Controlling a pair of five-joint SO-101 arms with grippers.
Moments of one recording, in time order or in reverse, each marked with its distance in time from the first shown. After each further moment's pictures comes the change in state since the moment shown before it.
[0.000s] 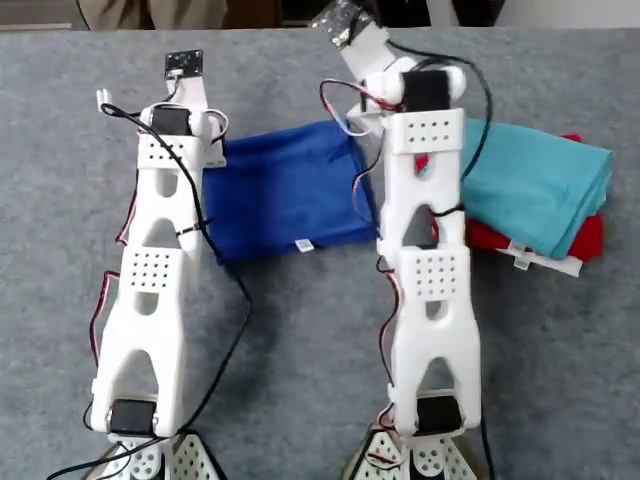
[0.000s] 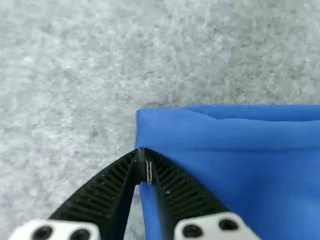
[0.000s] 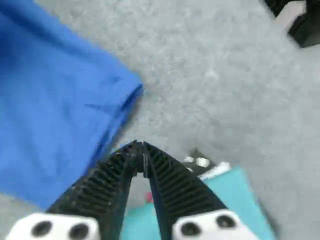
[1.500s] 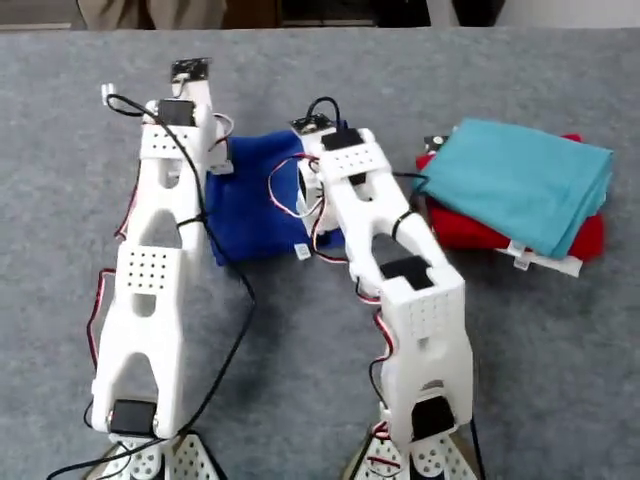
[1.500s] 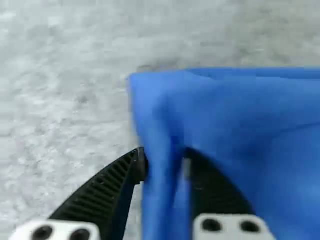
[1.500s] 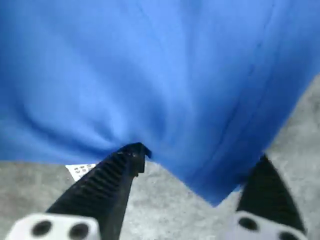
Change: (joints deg) left arm 1.8 -7.8 15.4 0.3 1.1; right arm -12.1 -15.6 76.0 -21.0 -37.7
